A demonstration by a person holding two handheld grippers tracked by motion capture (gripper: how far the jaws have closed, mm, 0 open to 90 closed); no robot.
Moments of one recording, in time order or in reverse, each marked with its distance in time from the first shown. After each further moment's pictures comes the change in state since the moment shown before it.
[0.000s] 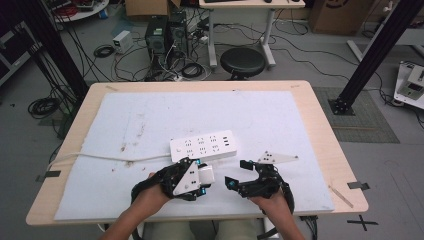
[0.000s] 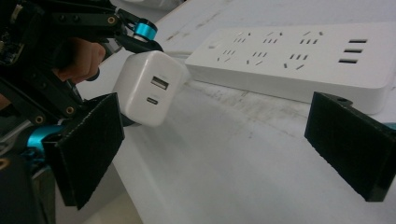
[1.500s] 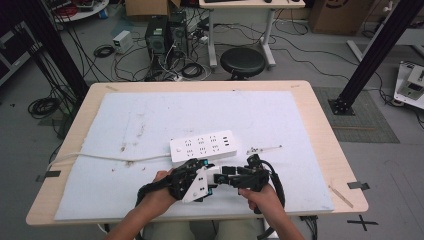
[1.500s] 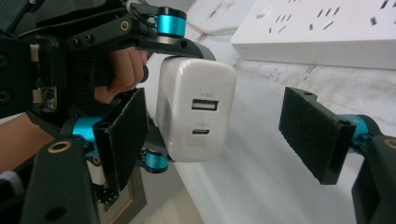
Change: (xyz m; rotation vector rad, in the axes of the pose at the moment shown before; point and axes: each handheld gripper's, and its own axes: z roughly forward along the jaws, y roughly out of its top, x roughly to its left) left arm -0.010 0.012 0.010 -0.028 0.045 0.109; right arm -0.008 0.011 0.029 0.143 0.235 0.234
